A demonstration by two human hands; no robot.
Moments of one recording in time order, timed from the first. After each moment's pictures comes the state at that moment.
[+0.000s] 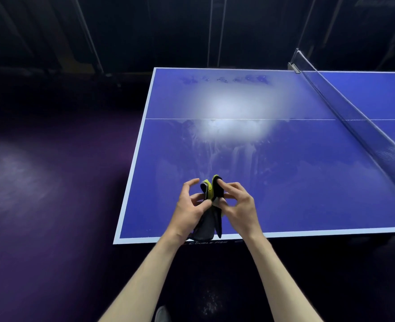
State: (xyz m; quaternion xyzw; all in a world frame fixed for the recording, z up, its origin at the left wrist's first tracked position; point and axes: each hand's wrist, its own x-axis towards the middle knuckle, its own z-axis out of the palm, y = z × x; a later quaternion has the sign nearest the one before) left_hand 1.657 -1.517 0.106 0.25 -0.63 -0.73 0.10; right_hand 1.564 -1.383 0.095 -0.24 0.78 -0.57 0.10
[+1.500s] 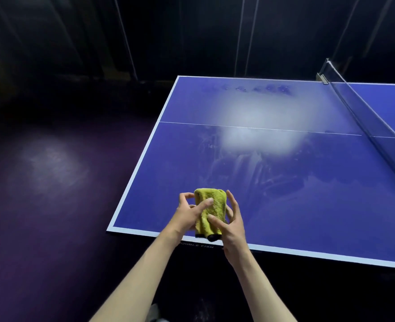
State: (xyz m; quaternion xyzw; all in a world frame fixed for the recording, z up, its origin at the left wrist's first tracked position) left_hand 1.616 -1.441 0.101 0.40 -0.59 -0.70 0.06; right_hand 1.547 -1.312 0.055 -0.09 0.55 -0.77 0.33
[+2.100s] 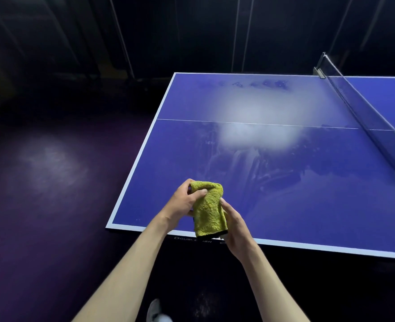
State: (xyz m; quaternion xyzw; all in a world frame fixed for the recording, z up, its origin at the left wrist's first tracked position) left_hand 1.610 -1.452 0.120 0.30 -0.66 -0.68 0.06; right_hand 1.533 -1.296 0.069 -0.05 0.53 -0.70 0.48
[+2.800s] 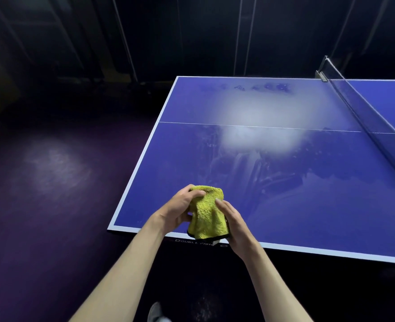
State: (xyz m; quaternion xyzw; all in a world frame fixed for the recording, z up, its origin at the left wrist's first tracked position) left_hand 1.610 -1.454 0.125 0.31 -0.58 -0.75 0.00; right_hand 1.527 -1.298 0.070 -0.09 0.56 -0.69 0.46
